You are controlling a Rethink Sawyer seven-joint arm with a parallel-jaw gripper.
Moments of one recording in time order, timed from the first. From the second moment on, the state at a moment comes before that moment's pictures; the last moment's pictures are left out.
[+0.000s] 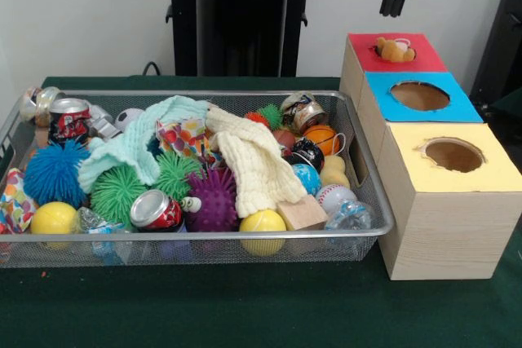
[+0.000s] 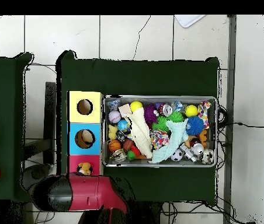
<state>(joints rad) 0.18 -0.90 -0.12 2.06 0.09 0.59 1.87</state>
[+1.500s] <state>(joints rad) 0.20 -0.78 -0.11 2.01 0.09 0.42 1.87</state>
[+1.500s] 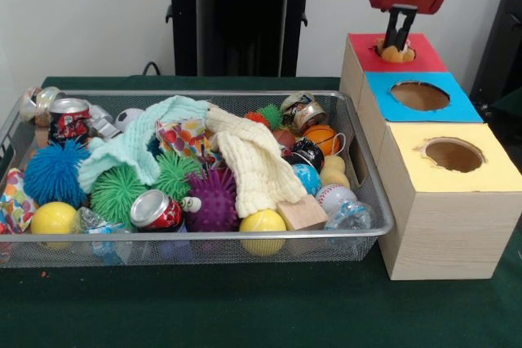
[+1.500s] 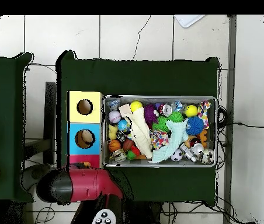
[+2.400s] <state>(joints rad) 0.20 -0.65 -0.11 2.00 0.09 0.37 1.87</state>
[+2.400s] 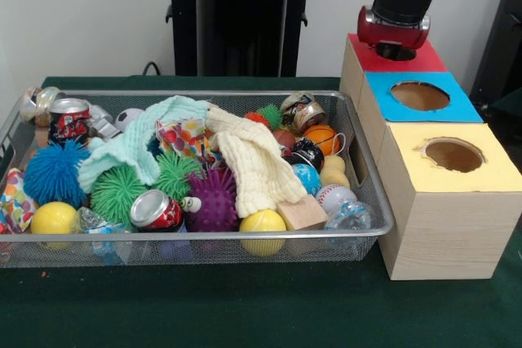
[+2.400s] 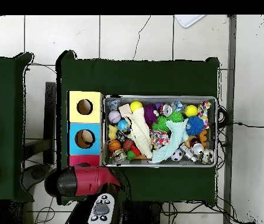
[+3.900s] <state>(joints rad) 0.07 -0.92 -0.10 2.00 0.02 0.66 1.87</state>
